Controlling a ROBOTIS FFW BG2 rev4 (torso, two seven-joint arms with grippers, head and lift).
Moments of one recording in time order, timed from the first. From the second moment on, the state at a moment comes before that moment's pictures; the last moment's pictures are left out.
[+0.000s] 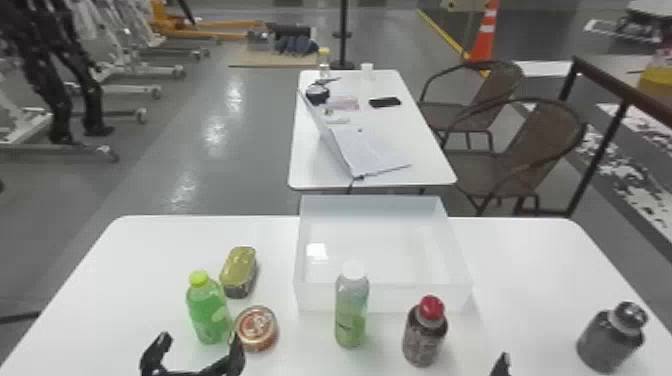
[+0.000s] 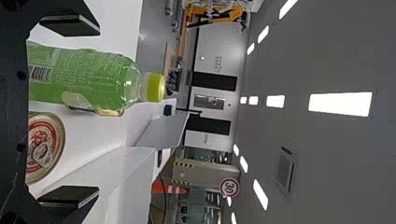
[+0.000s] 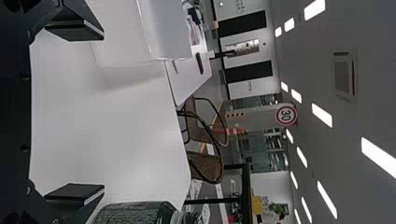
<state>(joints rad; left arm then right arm) 0.35 0.00 0.00 -1.53 0.14 -0.47 -0.10 0.47 -0.19 0.17 -1.74 -0.30 -0.29 -0.40</state>
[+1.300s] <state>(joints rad) 0.36 0.00 0.01 -1.53 0.15 -0.47 -0.10 0.22 -0.19 0.12 -1.37 -0.36 -0.46 -0.61</state>
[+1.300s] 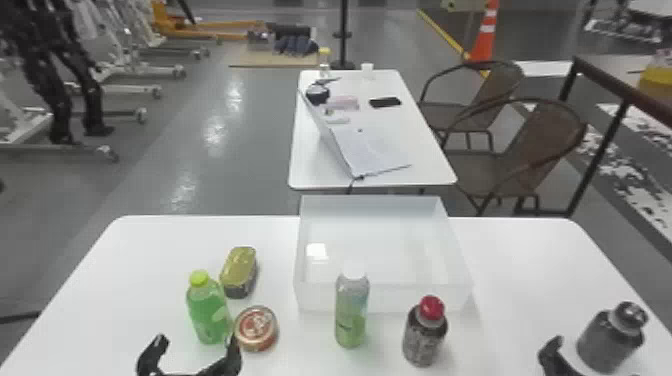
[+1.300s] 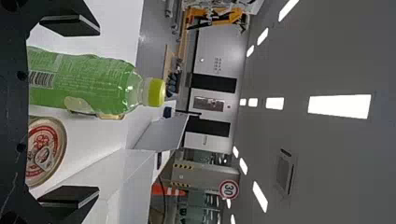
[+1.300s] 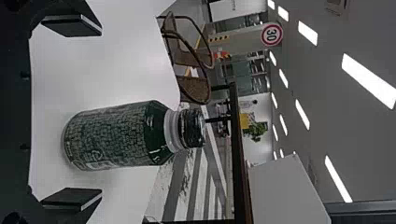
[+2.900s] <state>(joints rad) 0.36 0.00 0.02 -1.53 0.16 -0.50 -0.10 0.02 -0.22 0.07 -1.13 -0.33 -0.47 -0.63</state>
